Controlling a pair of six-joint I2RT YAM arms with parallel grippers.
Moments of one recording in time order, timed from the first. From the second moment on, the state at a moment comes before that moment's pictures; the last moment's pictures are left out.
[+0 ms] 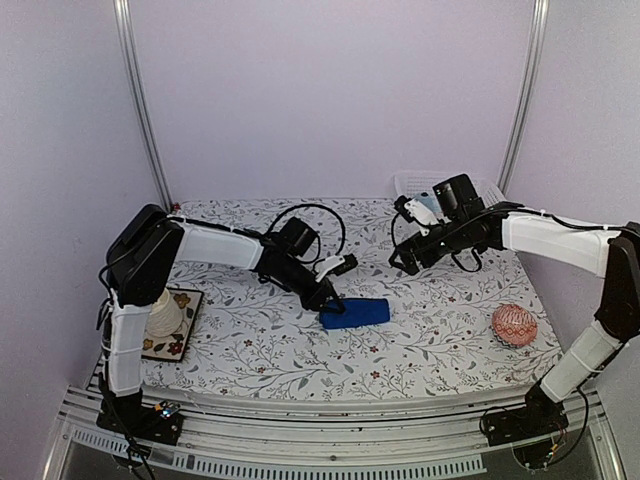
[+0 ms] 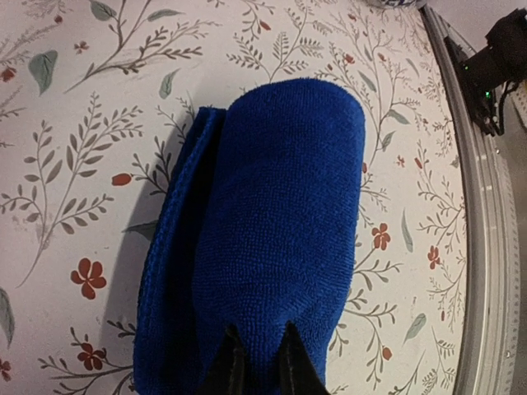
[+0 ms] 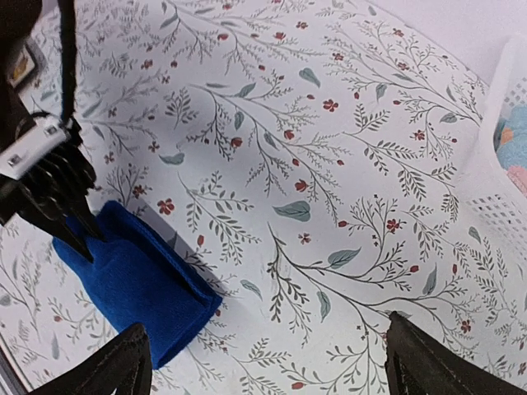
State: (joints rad) left arm -0.74 2.17 1.46 -0.30 0.65 0.27; right arm 0.53 1.61 1.19 -0.42 -0.15 -0.18
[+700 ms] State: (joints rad) left arm -0.81 2.17 1.47 -0.24 0.49 -0.24; right arm 0.60 1.42 0.78 -0.17 -0.49 0.65
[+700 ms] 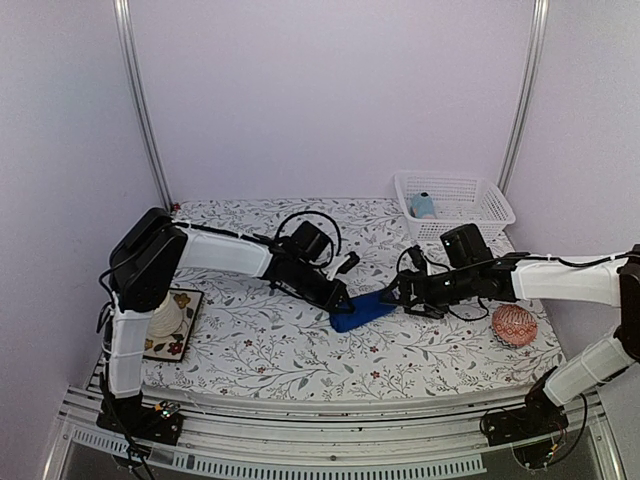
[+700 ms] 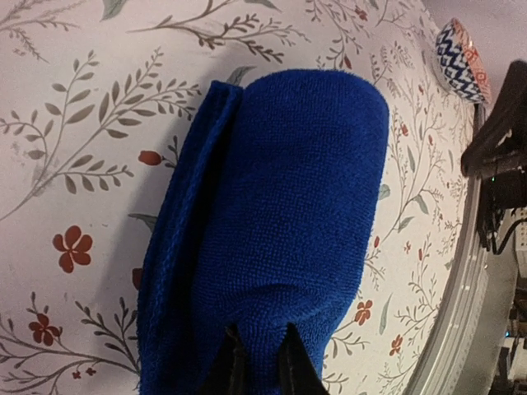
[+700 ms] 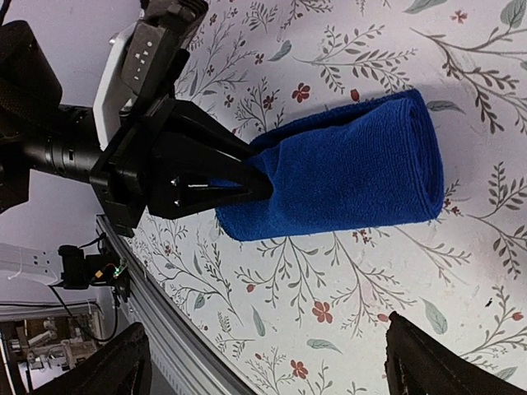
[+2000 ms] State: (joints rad) left arm -0.83 2.23 1.39 0.09 0.51 -0.95; right arm 0.51 1.86 0.84 0.30 -0.61 1.09
